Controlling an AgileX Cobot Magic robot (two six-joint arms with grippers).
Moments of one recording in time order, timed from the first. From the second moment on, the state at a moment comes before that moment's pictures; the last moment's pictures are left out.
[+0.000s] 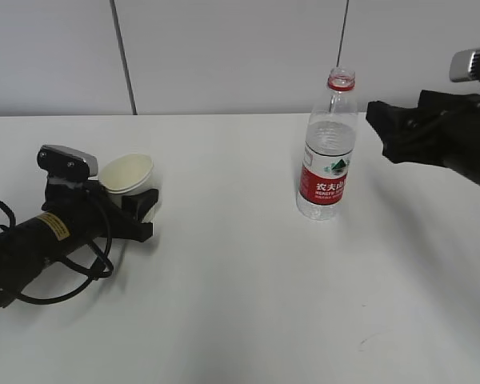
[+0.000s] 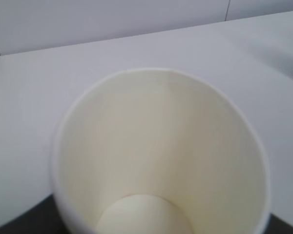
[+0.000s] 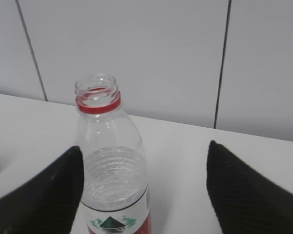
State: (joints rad) left arm -0.21 2.20 -0.74 0.35 -1.15 -0.16; right arm 0.14 1.52 -0.57 -0.19 -0.72 0.10
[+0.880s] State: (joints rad) left arm -0.21 2.20 -0.74 0.35 -1.15 -0.16; right arm 0.14 1.77 -0.56 -0.25 -0.98 0.11
